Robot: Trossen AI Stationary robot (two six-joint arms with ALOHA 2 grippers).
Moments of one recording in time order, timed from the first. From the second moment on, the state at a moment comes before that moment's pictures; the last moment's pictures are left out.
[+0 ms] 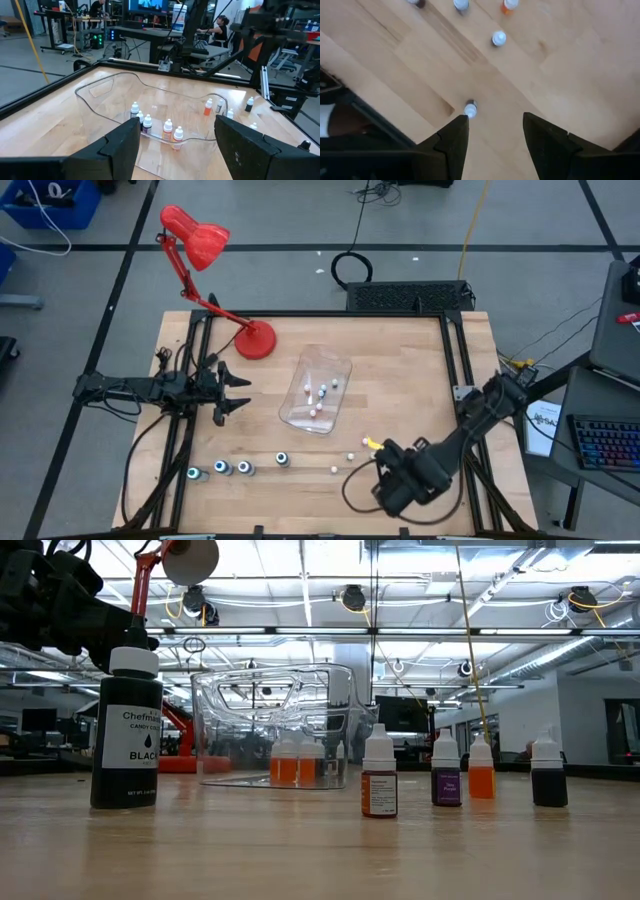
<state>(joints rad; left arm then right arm) -0.10 0.08 0.03 0.00 -0.16 -0.14 0.69 1.84 1.73 -1.47 0.13 1.50</state>
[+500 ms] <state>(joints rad) -0.10 0.08 0.03 0.00 -0.16 -0.14 0.69 1.85 1.40 -1.10 -0.10 1.46</state>
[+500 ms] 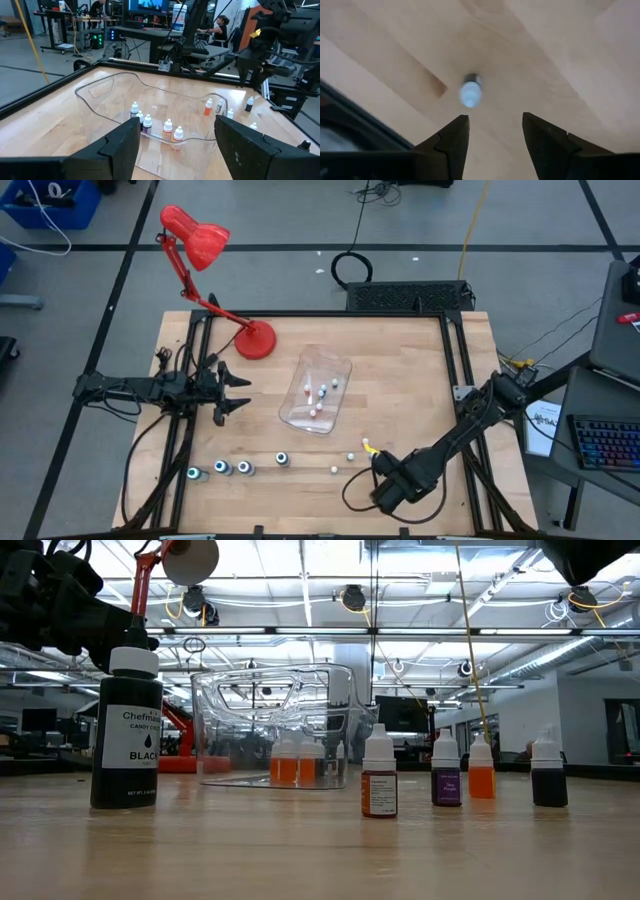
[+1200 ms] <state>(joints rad) -0.10 0.08 0.03 0.00 -0.16 -0.14 0.68 1.85 1.32 -0.93 -0.12 1.45</state>
